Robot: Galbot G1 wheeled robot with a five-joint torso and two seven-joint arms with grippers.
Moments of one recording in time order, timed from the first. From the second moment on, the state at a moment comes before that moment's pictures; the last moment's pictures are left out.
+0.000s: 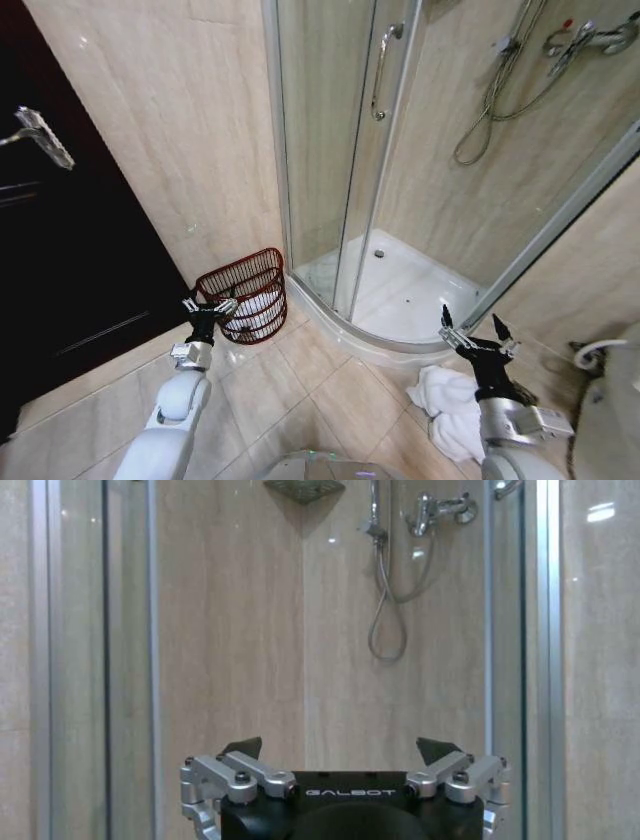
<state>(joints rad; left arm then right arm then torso) 1.43 -1.27 -0.65 -1.87 -0.22 -0.24 -0.07 -1.82 1.55 0.78 2.39 0.21 0.02 0.02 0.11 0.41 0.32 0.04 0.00</state>
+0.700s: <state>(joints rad) 1.41 -1.26 -0.64 -1.87 -0.23 -0.24 -0.06 -1.82 1.56 0.78 2.39 0.19 0.02 0.02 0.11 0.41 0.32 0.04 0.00</state>
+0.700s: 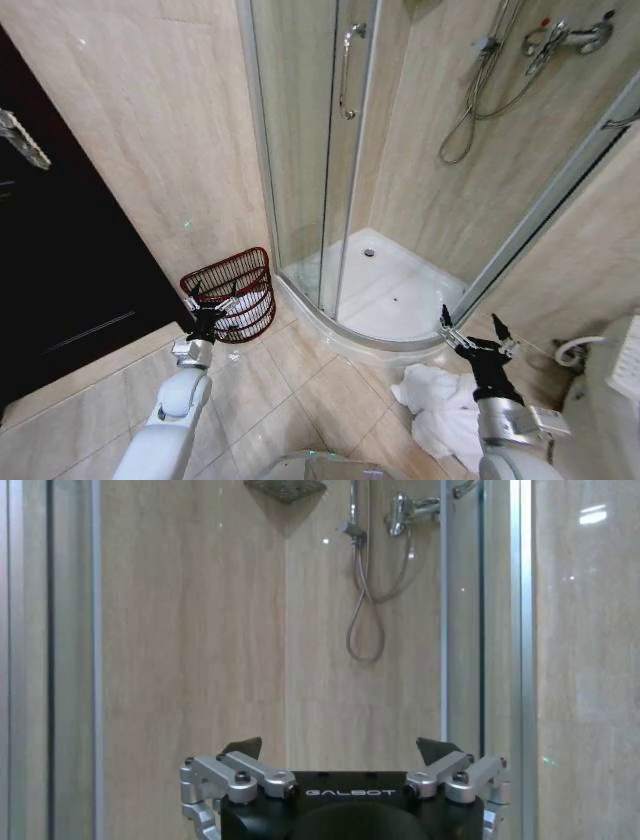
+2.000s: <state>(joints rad) 1.42 -1.29 -0.63 -1.88 -0.21 -0.24 -0.06 -1.81 1.56 0.78 2.38 0.19 0.04 0.02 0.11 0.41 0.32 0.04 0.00</state>
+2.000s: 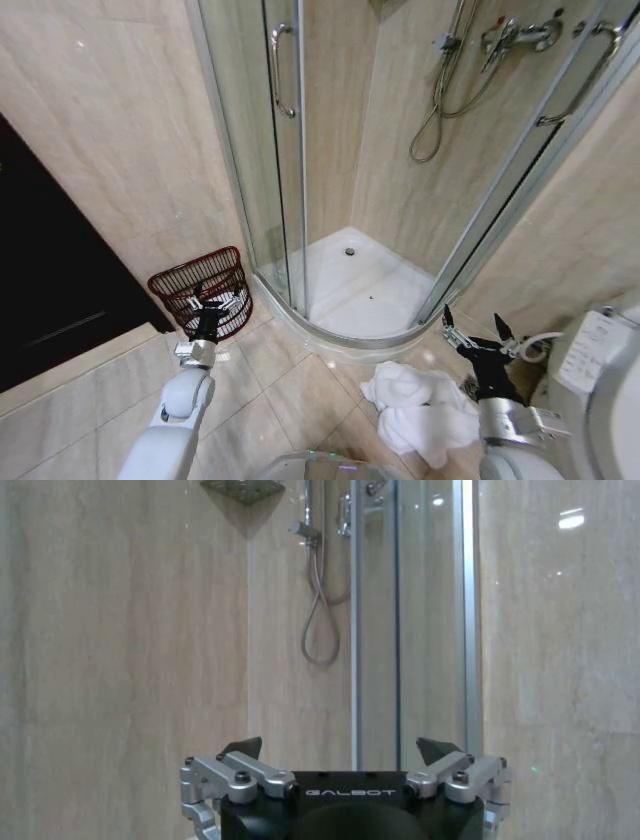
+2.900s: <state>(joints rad) 1.42 -1.28 -0.63 -1.88 -0.22 -0.25 -0.05 -1.83 1.57 0.78 2.39 0.19 0.04 0.02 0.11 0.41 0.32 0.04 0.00</state>
